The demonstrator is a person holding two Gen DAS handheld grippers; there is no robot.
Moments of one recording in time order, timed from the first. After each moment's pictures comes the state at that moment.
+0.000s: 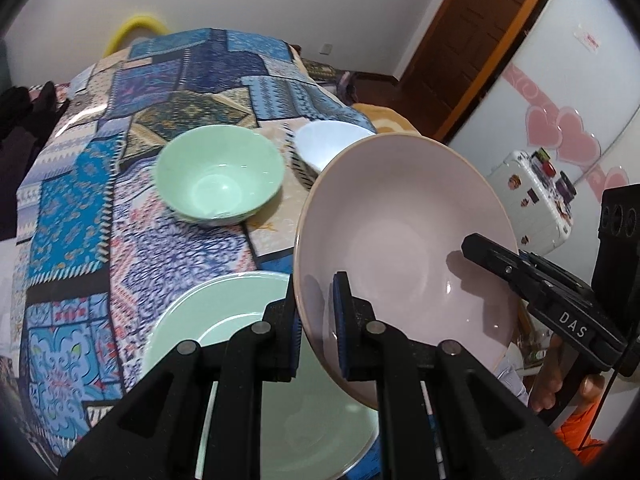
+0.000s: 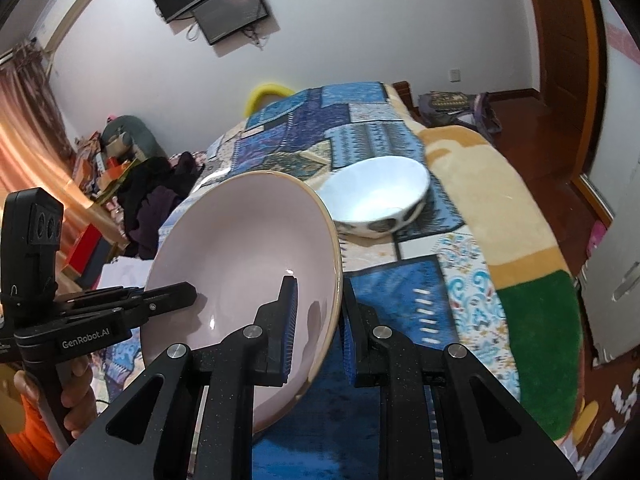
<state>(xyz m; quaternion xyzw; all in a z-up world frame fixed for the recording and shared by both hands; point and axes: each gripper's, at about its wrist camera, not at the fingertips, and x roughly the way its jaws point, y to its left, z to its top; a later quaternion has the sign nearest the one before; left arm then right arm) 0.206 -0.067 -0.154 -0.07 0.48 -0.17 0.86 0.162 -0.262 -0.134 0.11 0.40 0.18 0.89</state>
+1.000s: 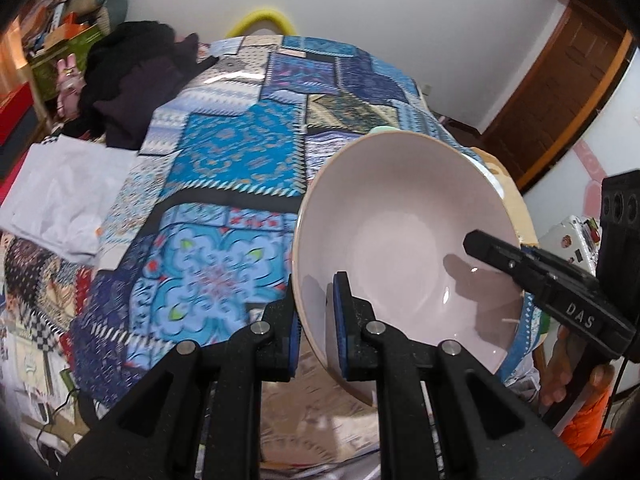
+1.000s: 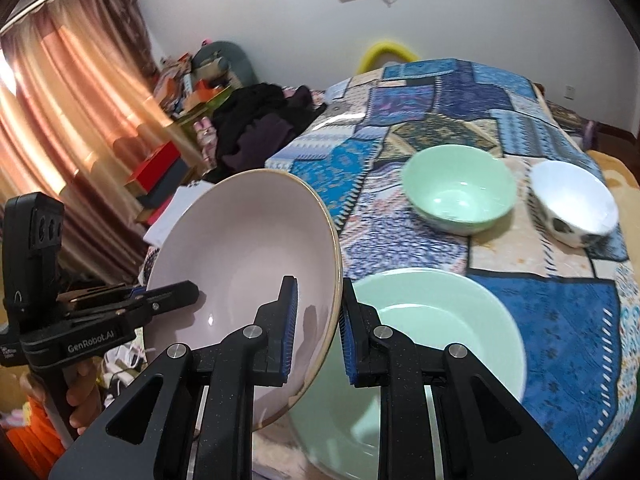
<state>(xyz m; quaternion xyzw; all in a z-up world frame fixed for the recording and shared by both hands) 0.095 0.113 -0.157 -0.14 0.46 -0.01 0.88 0.146 -0.089 -0.142 0.03 0.43 0.35 0.83</state>
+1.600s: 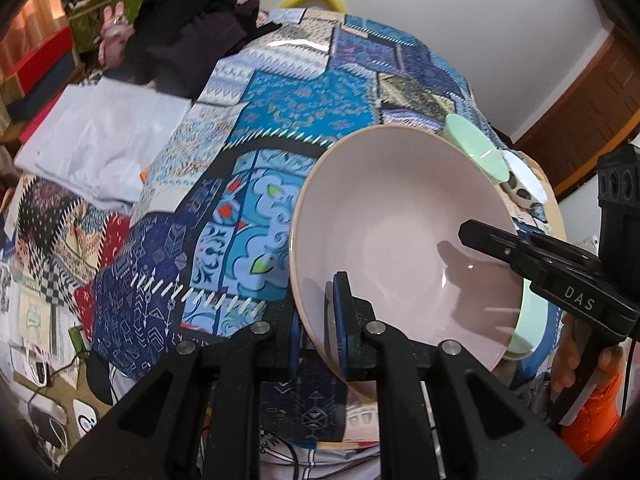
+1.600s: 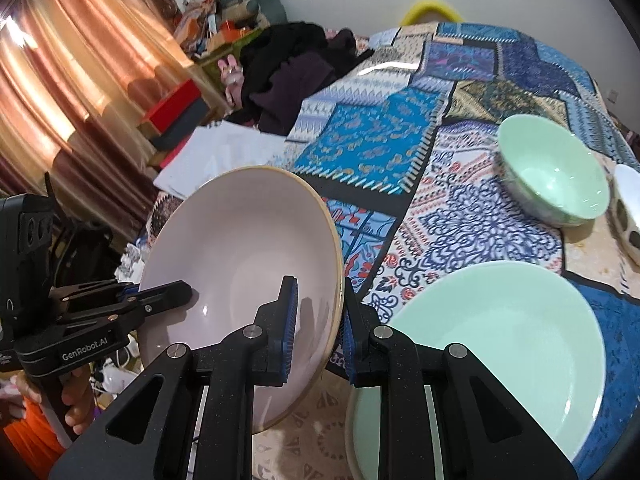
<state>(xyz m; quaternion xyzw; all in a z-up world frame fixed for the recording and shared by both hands) 0.064 0.179 -0.202 -0.19 0.49 0.05 0.85 0.148 -0.009 -0.182 -0.03 0.49 0.39 0.78</state>
